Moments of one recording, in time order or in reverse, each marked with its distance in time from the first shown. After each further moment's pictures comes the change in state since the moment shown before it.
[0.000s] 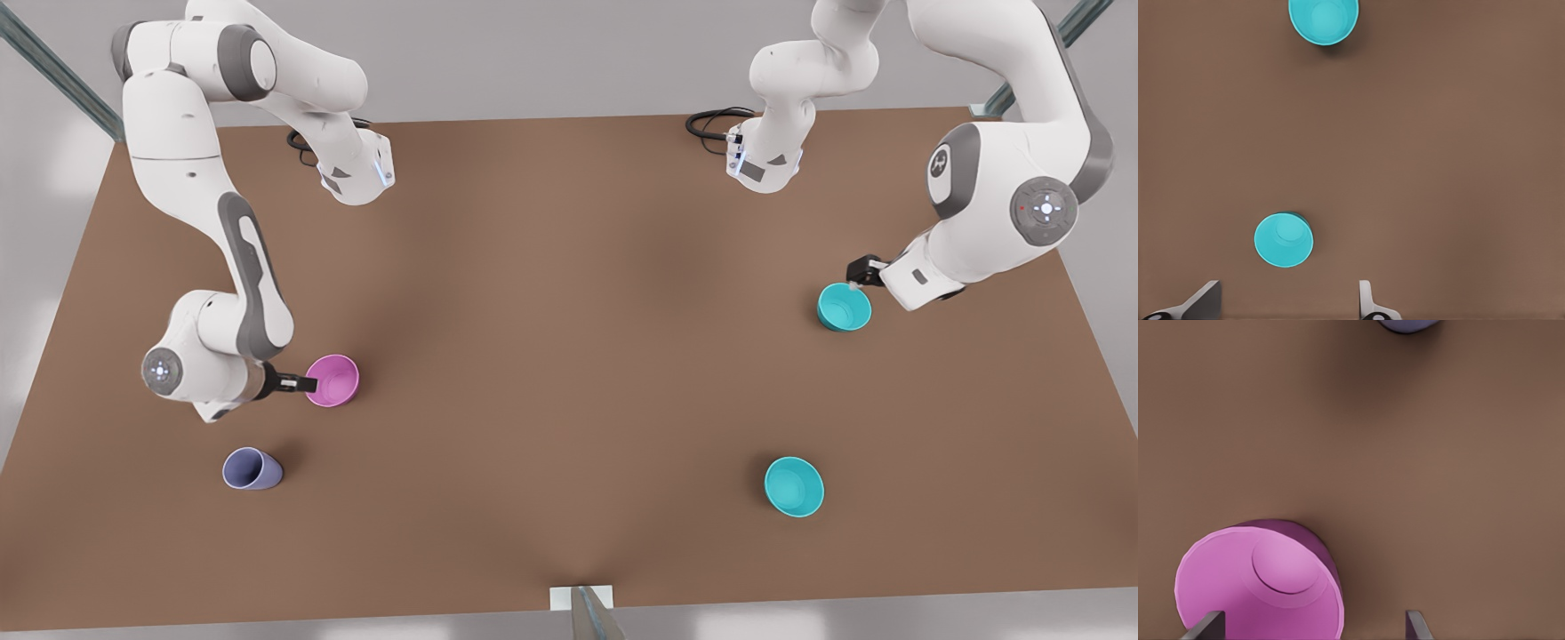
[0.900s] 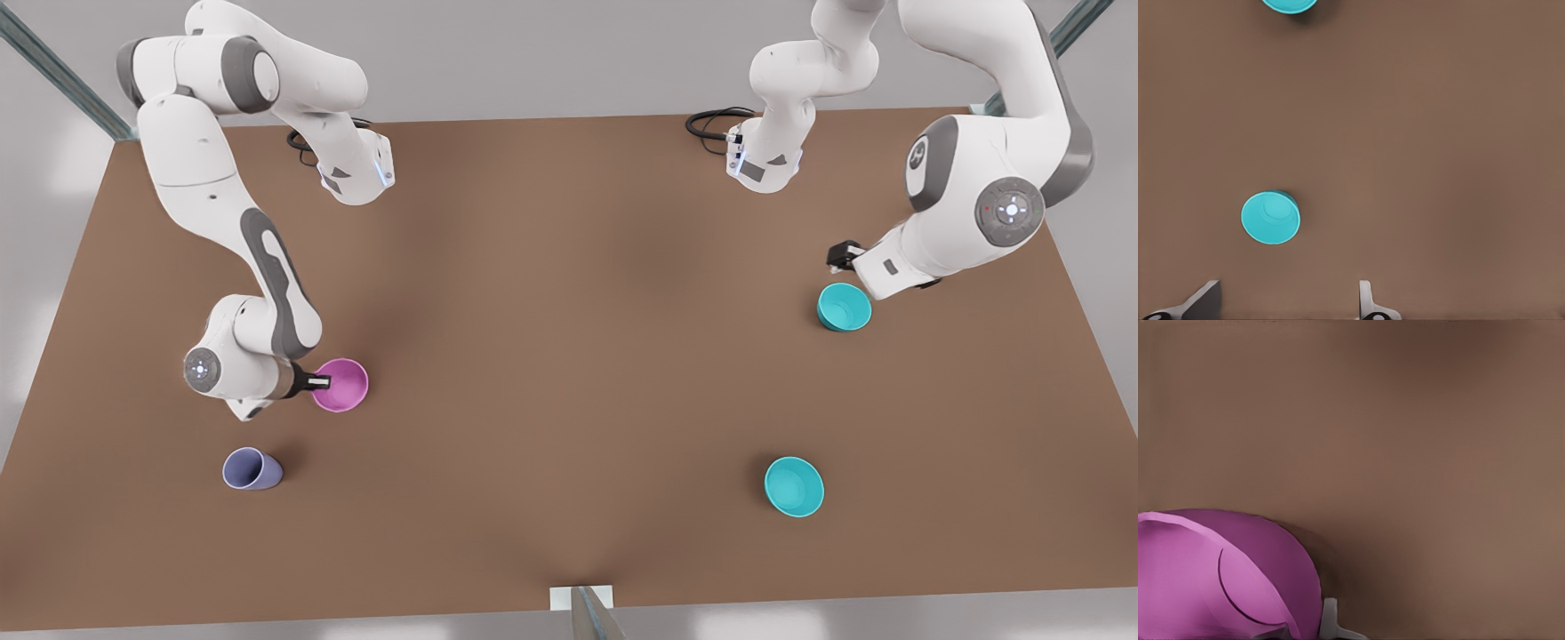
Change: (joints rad) left arm 0.011 -0.005 -0.067 0.010 0.010 -0.101 0.004; right arm -0.002 0.056 0.070 -0.066 0.043 0.146 -0.071
